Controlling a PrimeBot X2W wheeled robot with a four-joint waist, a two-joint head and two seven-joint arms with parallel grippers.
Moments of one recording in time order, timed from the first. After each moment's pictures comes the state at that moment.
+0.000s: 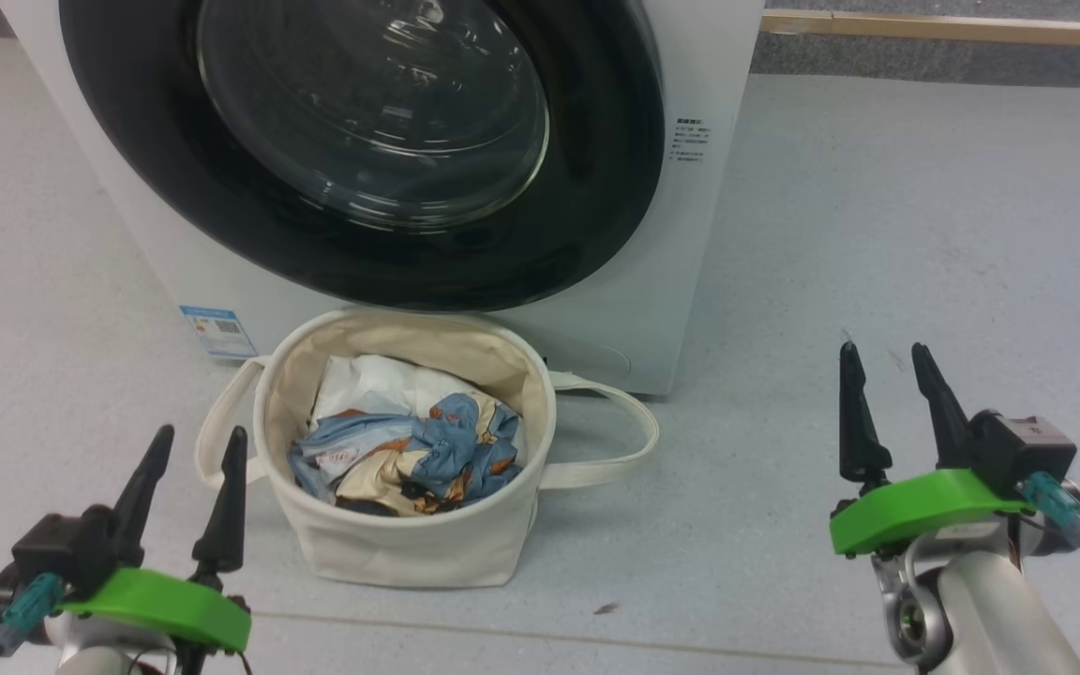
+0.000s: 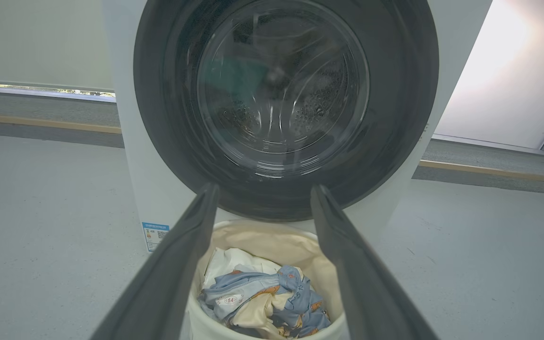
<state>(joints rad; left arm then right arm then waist) -0.19 0.20 0.00 0.38 -0.28 -0.12 -0.25 -0.24 -0.10 0.11 0.32 0.28 0.13 -0.25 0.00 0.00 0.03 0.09</state>
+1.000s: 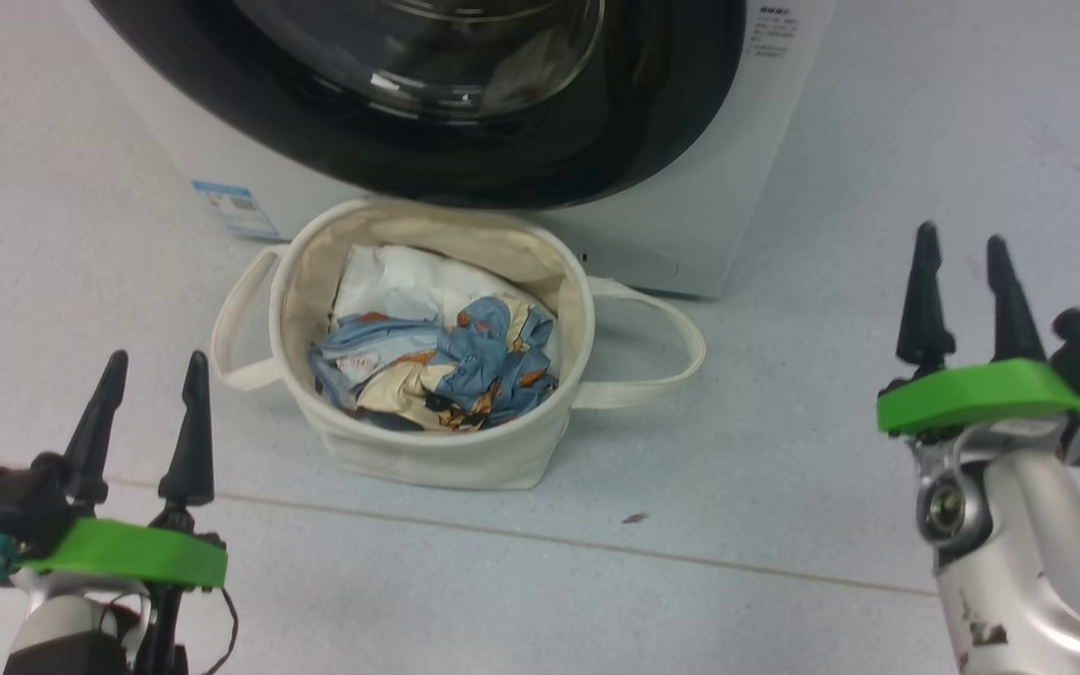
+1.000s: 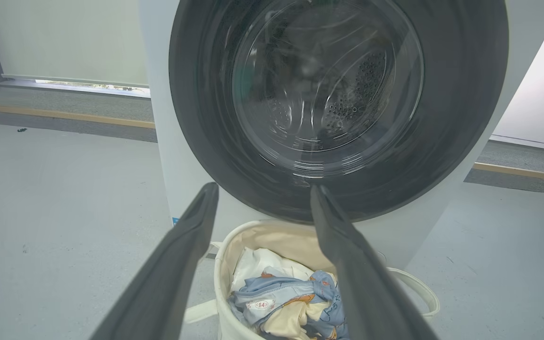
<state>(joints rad) -0.24 0.18 0.08 0.28 -0.25 -0.12 -0.25 -0.41 -0.07 0.00 0.36 0.34 0.13 -0.25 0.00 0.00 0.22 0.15</state>
